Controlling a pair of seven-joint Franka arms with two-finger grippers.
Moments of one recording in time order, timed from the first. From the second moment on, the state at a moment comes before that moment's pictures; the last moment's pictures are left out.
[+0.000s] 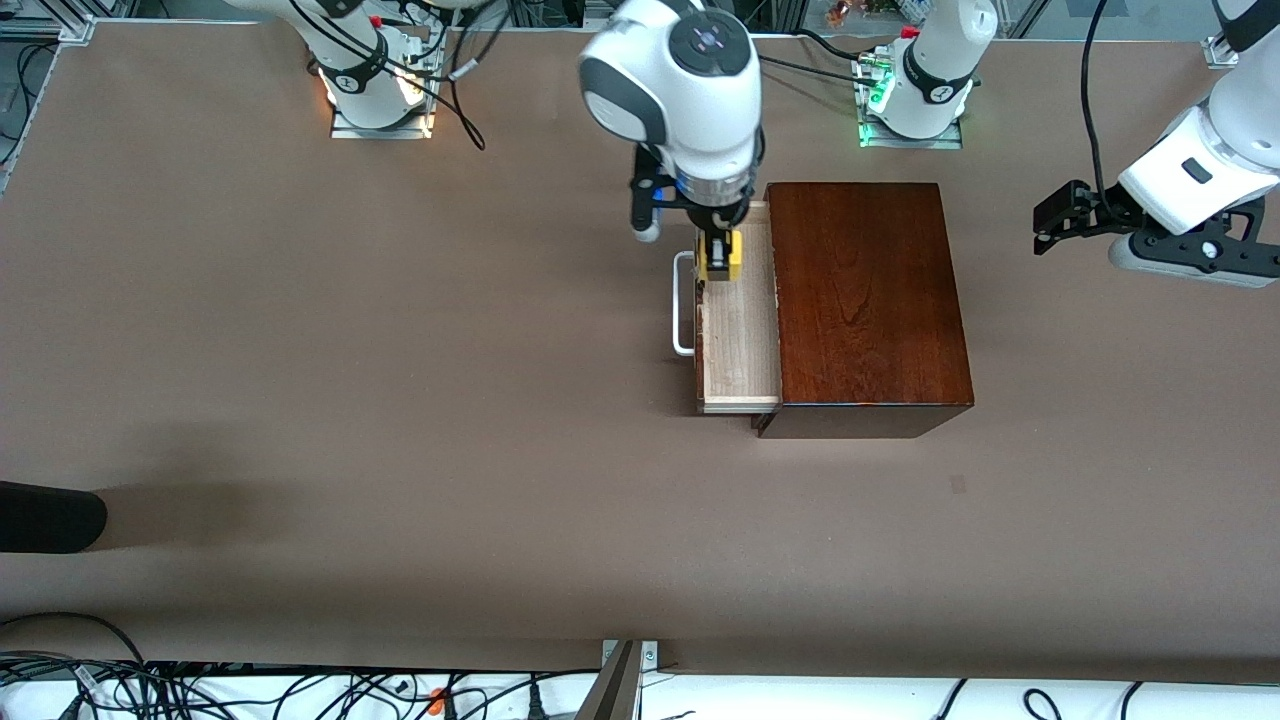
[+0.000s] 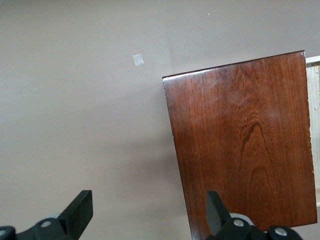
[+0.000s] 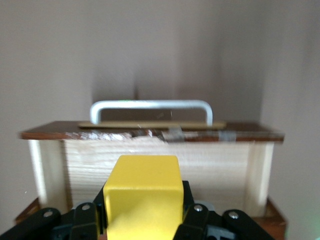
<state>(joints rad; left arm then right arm) -0.07 -0.01 -0.02 -1.64 0.02 1.58 0.07 0.73 0.72 0.28 -0.98 -0.16 1.80 2.49</state>
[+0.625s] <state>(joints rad) -0.05 -0.01 -0.01 -1.62 0.02 1.53 0.07 0.35 0.48 0.27 -1.20 -0.10 1.57 1.41</state>
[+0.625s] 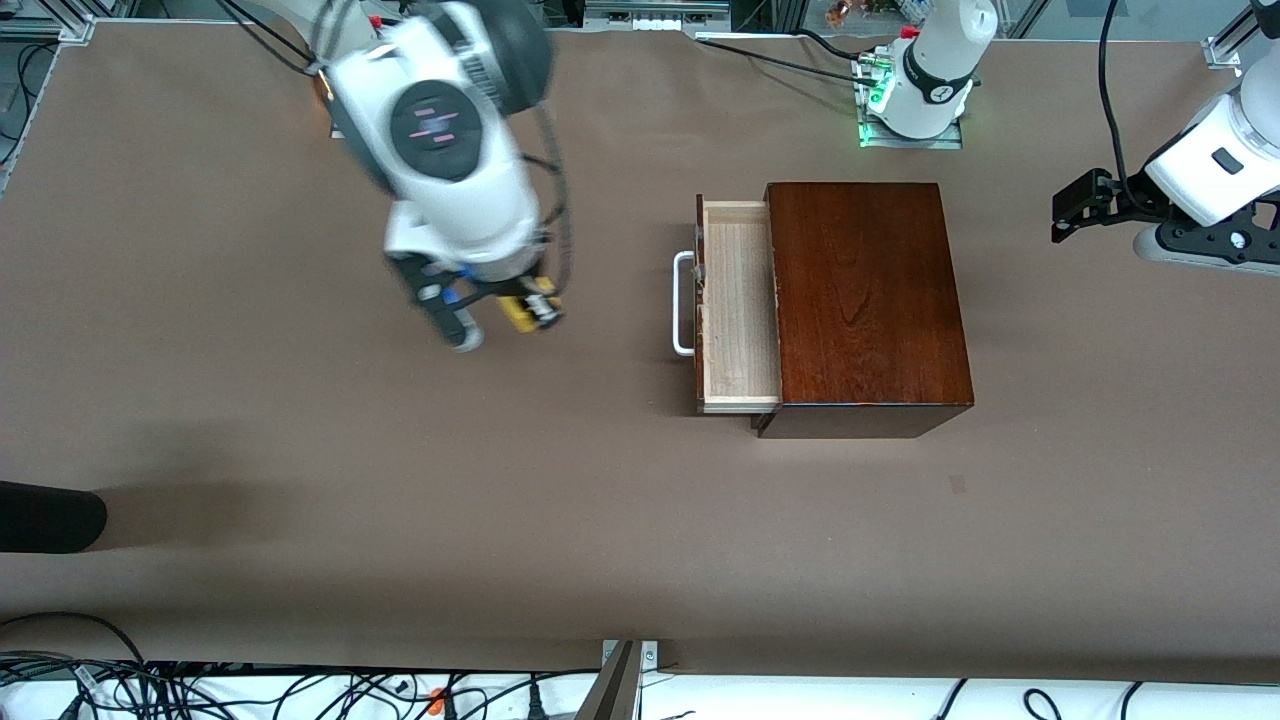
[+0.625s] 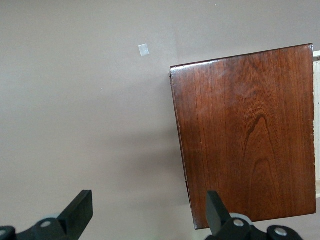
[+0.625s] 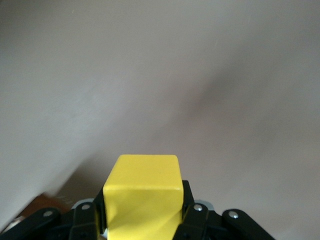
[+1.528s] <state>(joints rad) -0.07 0.02 -0.13 -1.62 0.01 1.49 0.07 0.24 0.03 -0.44 -2.17 0.01 2.13 -0.10</state>
